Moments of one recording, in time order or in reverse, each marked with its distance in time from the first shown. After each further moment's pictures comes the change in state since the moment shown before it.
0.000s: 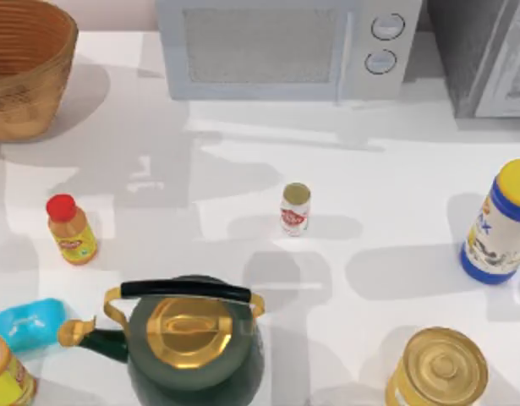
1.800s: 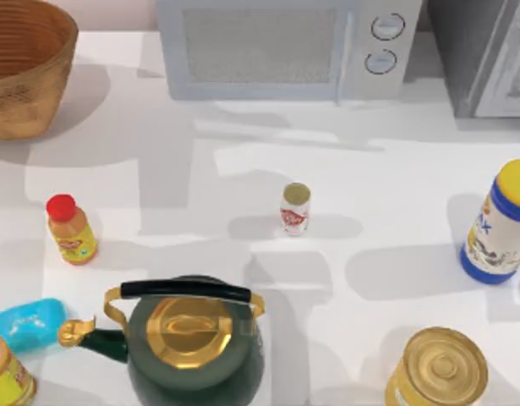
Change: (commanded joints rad) left arm -0.106 0.222 0.194 -0.024 -0.016 -0.018; right arm 0.000 0.000 0.000 0.000 0.000 0.000
